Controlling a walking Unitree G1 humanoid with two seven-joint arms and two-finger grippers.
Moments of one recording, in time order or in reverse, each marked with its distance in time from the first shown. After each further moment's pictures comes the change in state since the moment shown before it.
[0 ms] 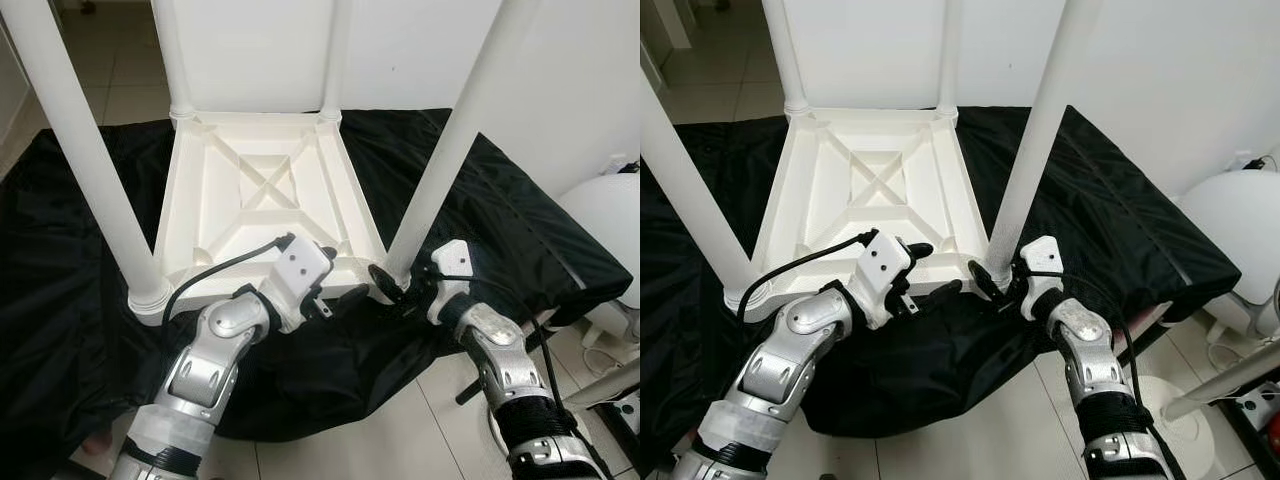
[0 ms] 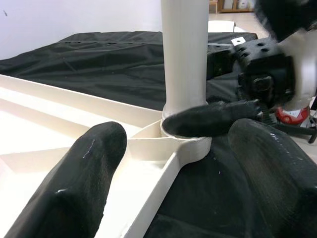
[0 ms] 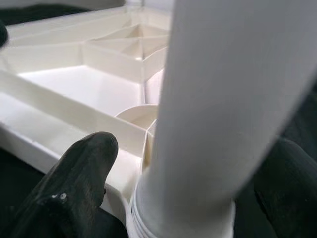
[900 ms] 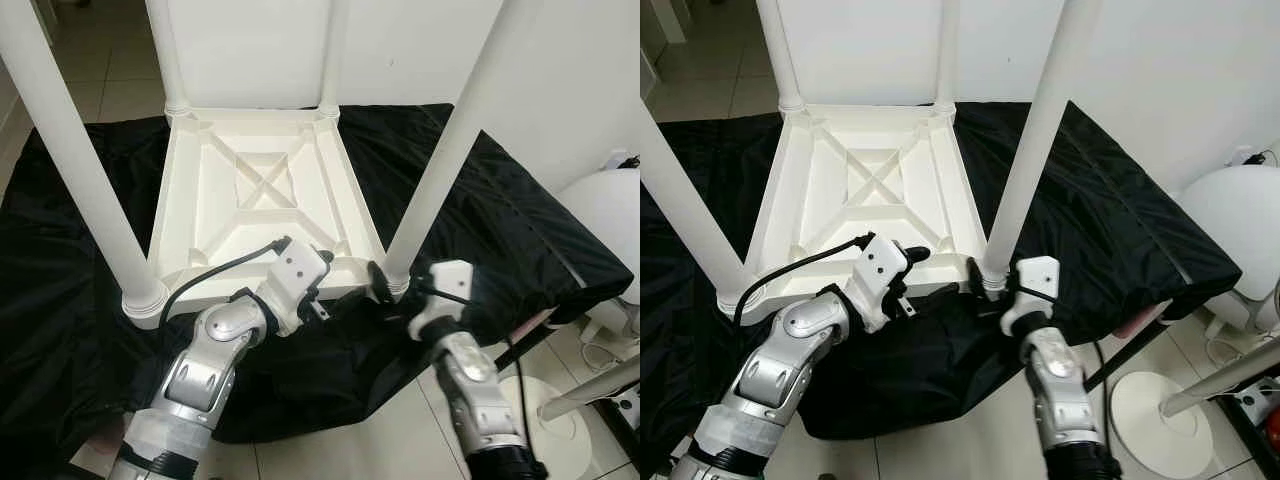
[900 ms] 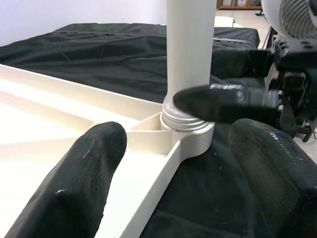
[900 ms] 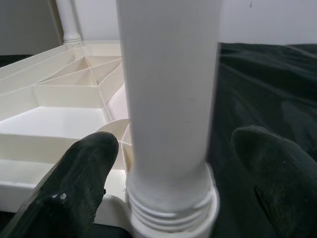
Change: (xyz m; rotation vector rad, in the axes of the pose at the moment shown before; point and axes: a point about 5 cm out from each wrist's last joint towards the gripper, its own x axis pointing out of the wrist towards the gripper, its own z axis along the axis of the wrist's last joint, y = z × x) left arm -0.004 -0.001 -0.004 -0.021 0.013 0.006; right arm -0.027 0.029 0.003 0.161 -0.115 -0.291
